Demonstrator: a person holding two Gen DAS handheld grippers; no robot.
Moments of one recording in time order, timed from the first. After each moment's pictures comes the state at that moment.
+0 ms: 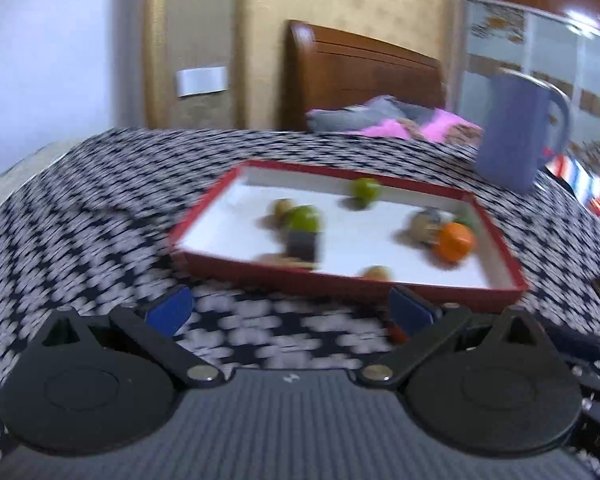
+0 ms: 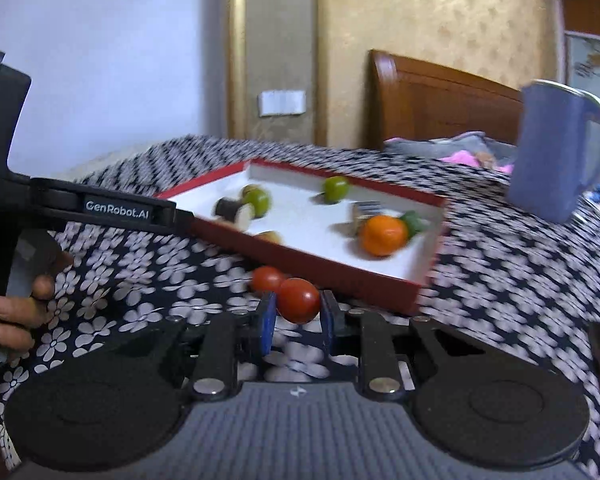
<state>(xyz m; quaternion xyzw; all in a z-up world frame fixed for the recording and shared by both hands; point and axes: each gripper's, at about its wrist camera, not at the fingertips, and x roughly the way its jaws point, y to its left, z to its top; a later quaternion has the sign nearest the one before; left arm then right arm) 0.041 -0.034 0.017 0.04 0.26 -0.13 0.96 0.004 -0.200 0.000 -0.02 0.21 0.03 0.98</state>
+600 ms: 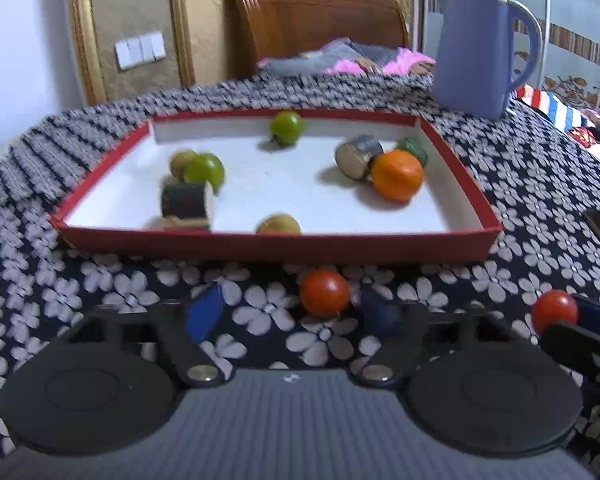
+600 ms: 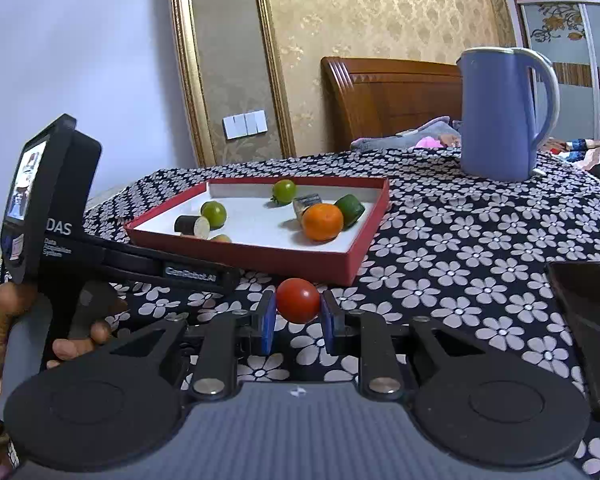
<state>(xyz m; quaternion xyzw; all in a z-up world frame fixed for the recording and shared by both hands) 0.061 -0.103 -0.025 0.08 0.33 -0.17 0.92 -0.027 -0.248 -0.011 0.06 0.18 0.01 0.98</state>
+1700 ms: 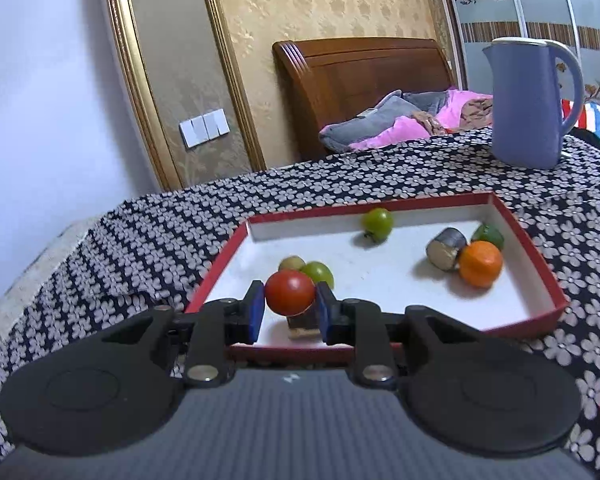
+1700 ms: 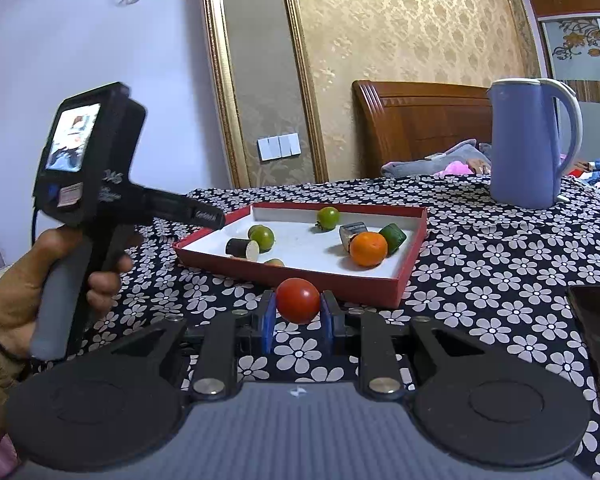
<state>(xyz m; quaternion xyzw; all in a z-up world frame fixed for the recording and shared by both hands) 0.073 -0.078 0.040 0.15 0.22 -0.08 0.96 -0.048 -0.225 0.006 0.05 0.15 0.05 0.99</state>
